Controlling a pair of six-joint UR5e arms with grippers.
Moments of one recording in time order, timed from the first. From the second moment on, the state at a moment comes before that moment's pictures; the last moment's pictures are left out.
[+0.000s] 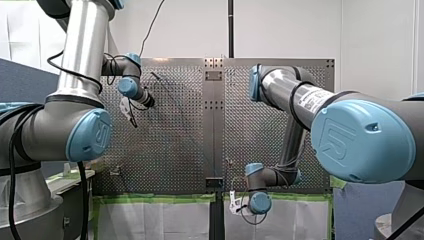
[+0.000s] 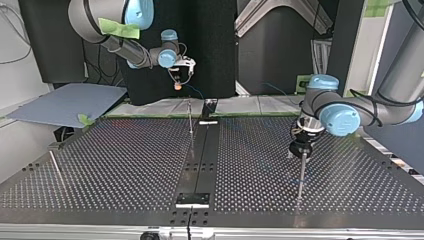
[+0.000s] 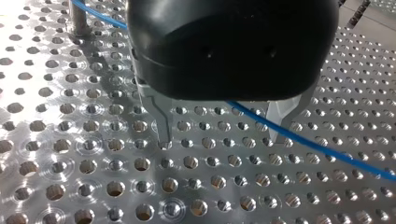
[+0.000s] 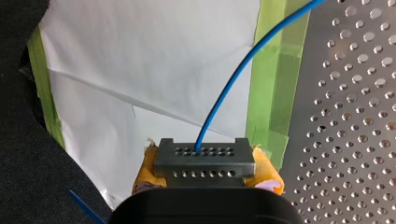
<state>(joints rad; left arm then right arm) 0.06 -1.85 -1.66 -2.92 -1.41 -2.15 2.11 -0.35 1.50 -0.68 1.70 1.58</state>
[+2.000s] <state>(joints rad) 0.00 -1.85 -1.66 -2.98 -1.47 -2.17 2.04 -0.88 1.99 -1.03 1.53 1.60</state>
